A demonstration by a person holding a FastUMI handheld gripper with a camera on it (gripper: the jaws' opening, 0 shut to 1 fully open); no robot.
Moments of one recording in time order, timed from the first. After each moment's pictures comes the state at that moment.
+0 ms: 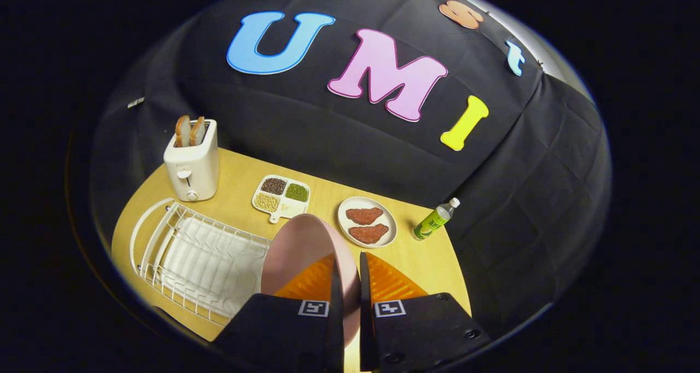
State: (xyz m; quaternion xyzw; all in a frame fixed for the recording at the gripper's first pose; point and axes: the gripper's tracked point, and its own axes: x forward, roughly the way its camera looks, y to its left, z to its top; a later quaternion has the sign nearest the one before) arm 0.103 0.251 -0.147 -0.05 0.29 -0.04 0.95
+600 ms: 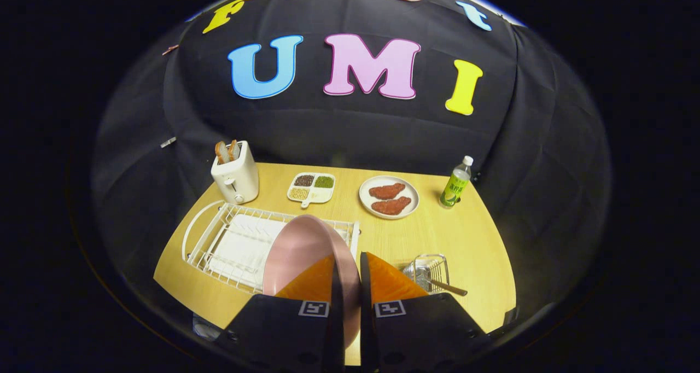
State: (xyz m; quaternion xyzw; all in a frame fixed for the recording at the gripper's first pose) arm -0.003 0.198 -0.174 0.09 0.31 0.06 0.94
